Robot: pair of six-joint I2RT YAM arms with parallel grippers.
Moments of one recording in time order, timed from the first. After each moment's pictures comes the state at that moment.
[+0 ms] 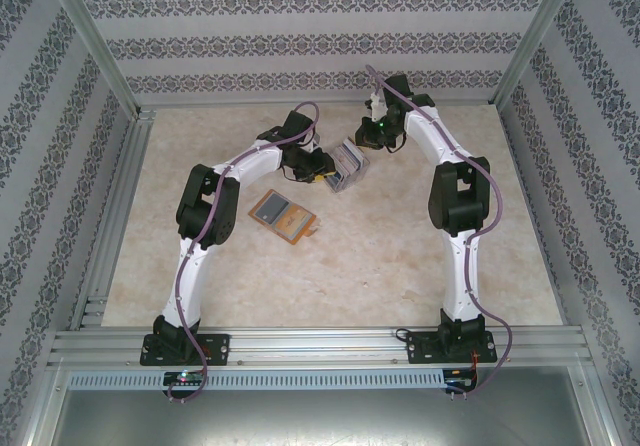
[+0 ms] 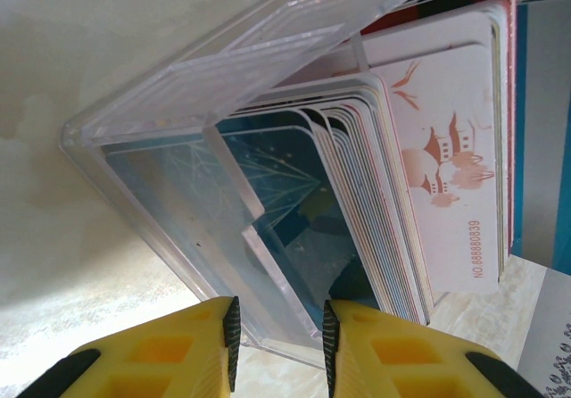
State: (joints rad) left arm -0.42 2.33 1.88 -0.55 0.50 -0.74; right arm 0.19 2.30 2.09 -0.92 -0.48 0.25
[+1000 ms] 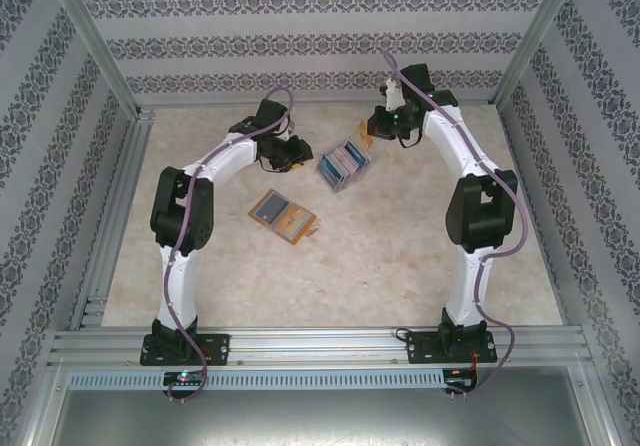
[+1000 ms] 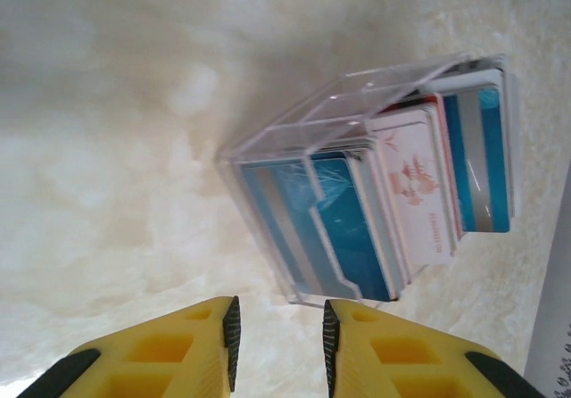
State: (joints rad) left arm -0.32 2.14 1.75 -0.58 0.43 -0.70; right arm 0.16 2.04 1.91 -0.85 -0.47 0.26
